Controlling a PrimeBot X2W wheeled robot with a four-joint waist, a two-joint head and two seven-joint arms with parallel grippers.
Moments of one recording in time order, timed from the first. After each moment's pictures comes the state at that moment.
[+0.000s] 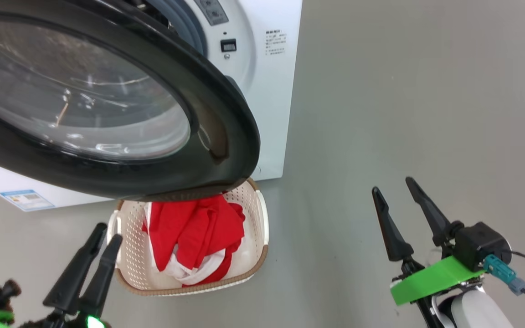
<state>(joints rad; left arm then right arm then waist) 0.02 0.05 0.21 -0.12 -1.75 -0.12 0.53 -0.15 -0.05 0.11 0.20 0.27 0.13 -0.26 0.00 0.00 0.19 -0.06</state>
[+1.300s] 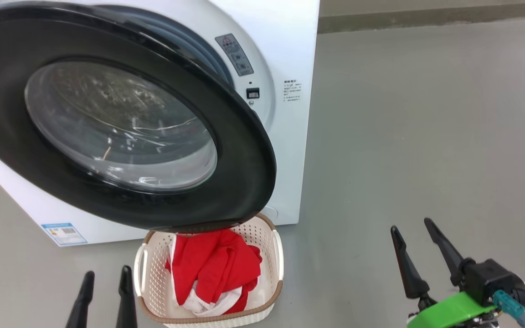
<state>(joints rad) 0.18 0.15 -0.08 -0.13 -0.51 0.08 -0.25 -0.01 -0.05 0.04 0.21 0.22 0.13 -0.26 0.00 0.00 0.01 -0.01</state>
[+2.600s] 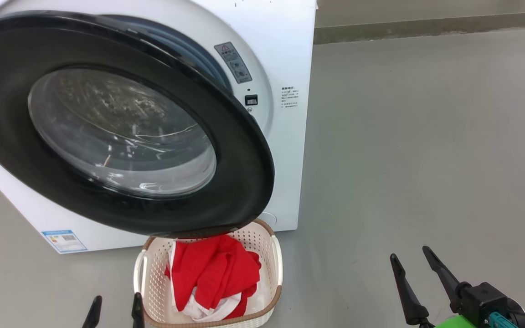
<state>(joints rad) 0.20 0.20 -0.16 -0.04 -0.31 0.22 -0.21 0.08 -0.04 0.05 0.23 0.21 0.13 -0.26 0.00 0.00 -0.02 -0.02</state>
